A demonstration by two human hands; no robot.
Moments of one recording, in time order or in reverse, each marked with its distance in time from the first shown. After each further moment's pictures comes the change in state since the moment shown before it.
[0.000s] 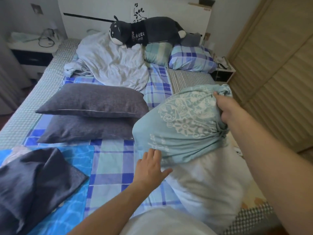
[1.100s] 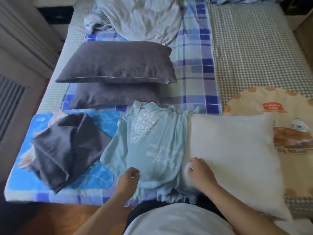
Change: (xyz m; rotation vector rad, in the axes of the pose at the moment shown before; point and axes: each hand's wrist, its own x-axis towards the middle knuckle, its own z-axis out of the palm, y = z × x) left_hand -0.114 -0.133 0.074 -0.425 -0.295 -0.906; right_hand -0.067 0.334 0.090 -1.010 -0.490 -0.108
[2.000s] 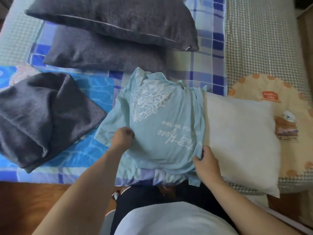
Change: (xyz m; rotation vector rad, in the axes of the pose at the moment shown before) left_hand 0.149 -0.042 0.006 -0.081 0.019 0.077; right_hand -0.018 -0.019 0.056 0.217 0.241 0.182
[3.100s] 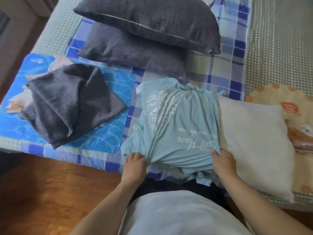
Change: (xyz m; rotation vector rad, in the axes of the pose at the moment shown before) left_hand -0.139 -0.076 0.035 0.507 -0.006 0.366; right_hand 0.005 0.004 -0.011 0.007 0.035 0.070
